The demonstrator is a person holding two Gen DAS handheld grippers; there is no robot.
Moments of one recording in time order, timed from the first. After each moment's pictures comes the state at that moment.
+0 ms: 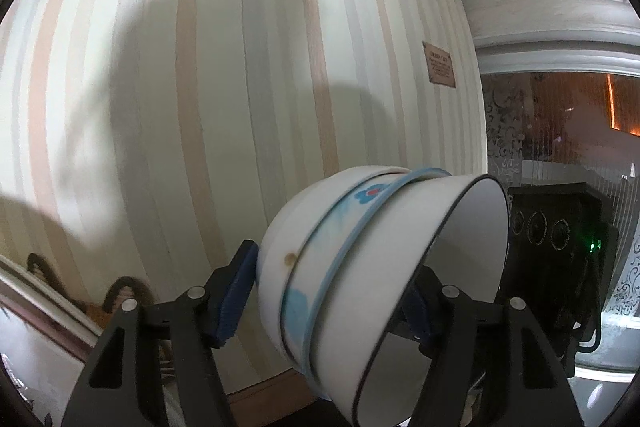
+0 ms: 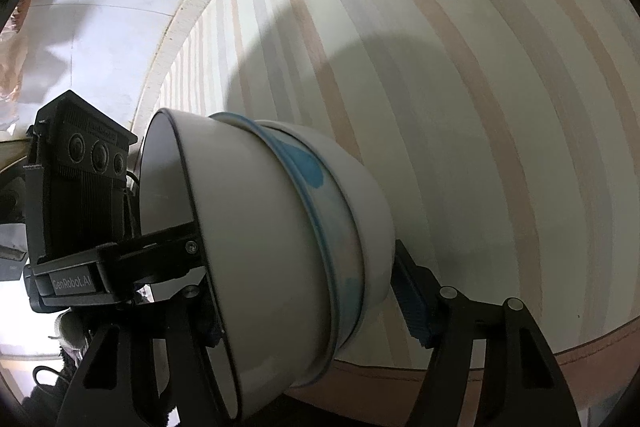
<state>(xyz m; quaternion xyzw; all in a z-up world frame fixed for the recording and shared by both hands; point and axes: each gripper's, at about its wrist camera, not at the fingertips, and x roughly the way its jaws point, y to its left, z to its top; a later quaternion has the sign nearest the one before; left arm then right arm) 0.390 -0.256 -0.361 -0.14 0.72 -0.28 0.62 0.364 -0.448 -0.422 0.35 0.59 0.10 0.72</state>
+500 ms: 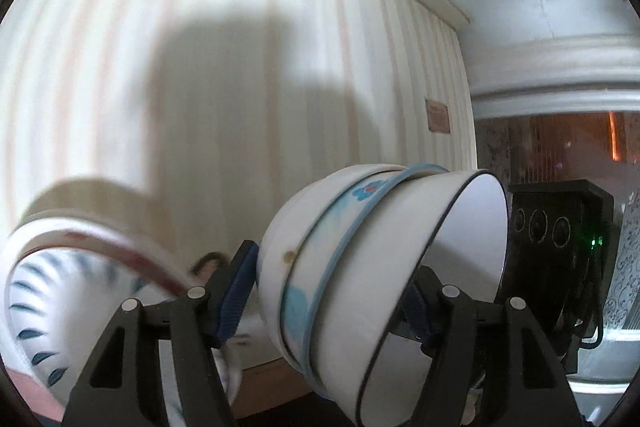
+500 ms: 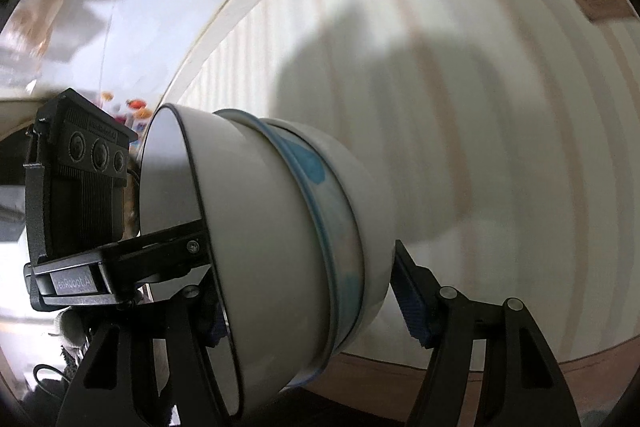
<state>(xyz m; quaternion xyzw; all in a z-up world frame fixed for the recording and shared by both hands) 0.386 -0.175 -0.310 -0.18 0.67 -0.25 0.67 0.364 -0.408 -0.368 0.31 0.59 0.16 0.73</state>
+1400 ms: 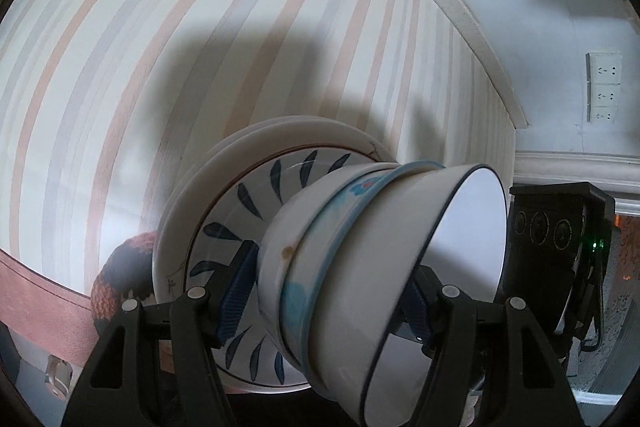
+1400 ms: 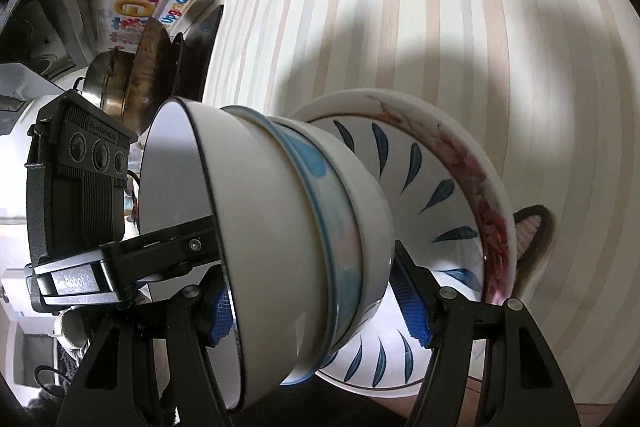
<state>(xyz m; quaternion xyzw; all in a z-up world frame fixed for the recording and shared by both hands) 0.329 -0.003 -0.339 -0.30 0.65 -0.13 0.69 0.368 -0.222 -0.398 0.19 0.66 0.29 0.67</state>
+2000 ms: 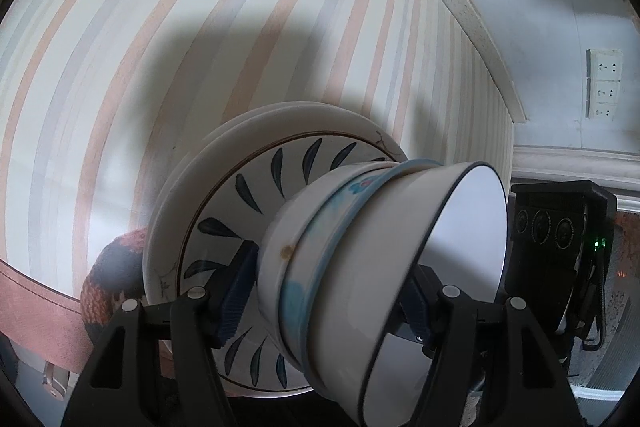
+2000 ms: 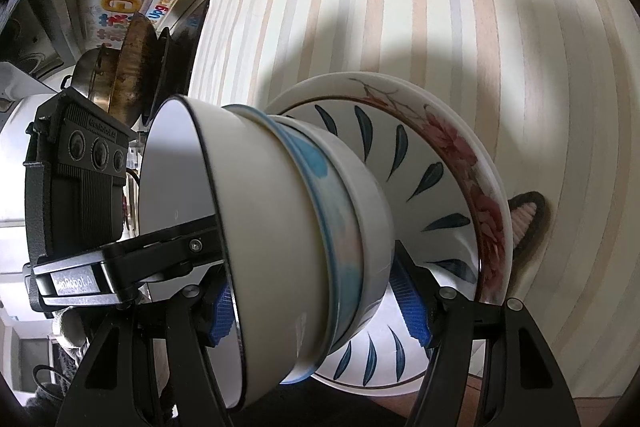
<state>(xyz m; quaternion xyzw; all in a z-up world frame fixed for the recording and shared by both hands) 0.331 -0.007 -0.346 -0.30 0.65 -0.14 0.68 0.384 -0.194 -0.408 0.19 0.67 0.27 0.66</state>
